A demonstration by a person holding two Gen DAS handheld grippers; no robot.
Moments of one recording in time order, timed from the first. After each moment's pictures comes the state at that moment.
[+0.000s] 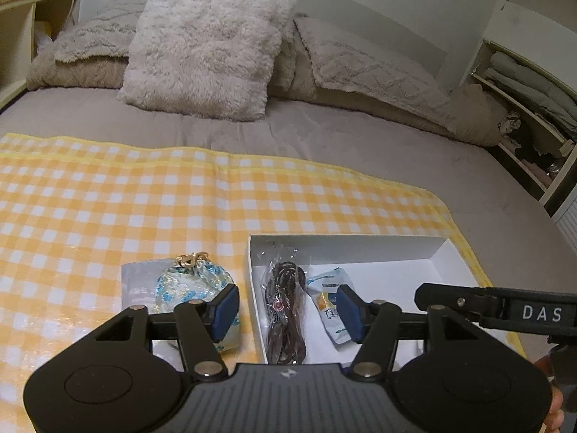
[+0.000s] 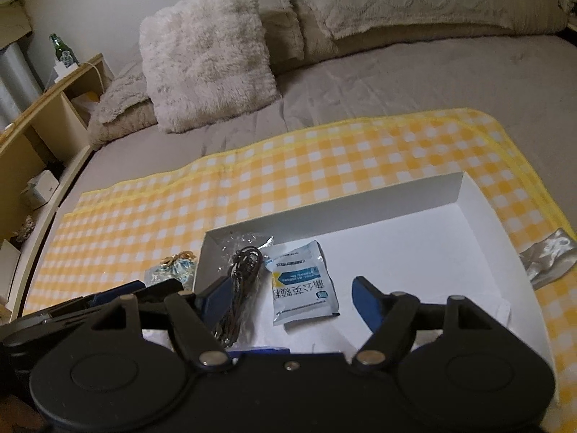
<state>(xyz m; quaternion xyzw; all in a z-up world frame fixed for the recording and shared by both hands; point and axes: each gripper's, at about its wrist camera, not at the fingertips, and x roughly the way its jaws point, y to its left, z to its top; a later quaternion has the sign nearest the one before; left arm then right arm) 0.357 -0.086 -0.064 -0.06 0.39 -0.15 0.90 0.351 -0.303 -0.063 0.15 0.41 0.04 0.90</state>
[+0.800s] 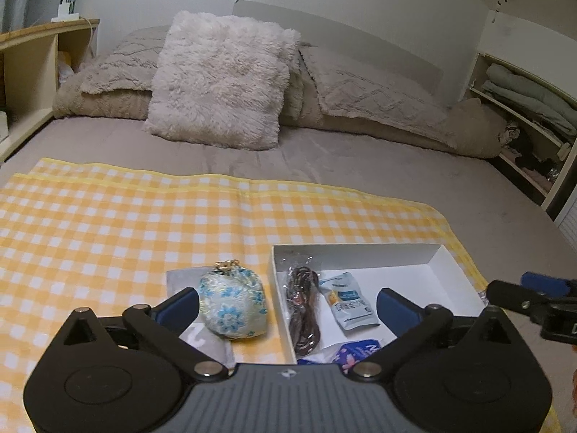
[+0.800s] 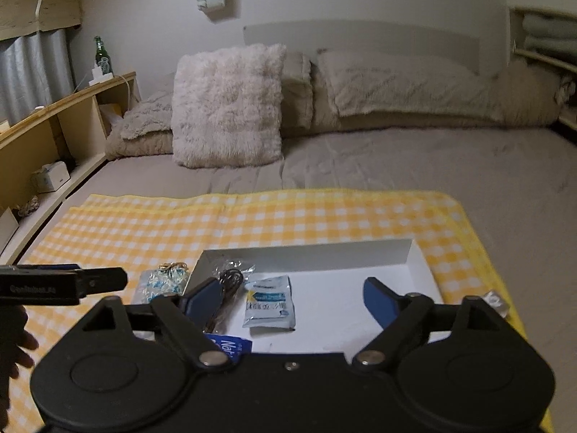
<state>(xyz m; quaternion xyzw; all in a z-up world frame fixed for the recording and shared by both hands) 0.301 -0.059 -0.026 -0.04 0.36 -0.13 0.92 0.268 -0.315 -0.022 0.05 0.30 0.03 0.95</state>
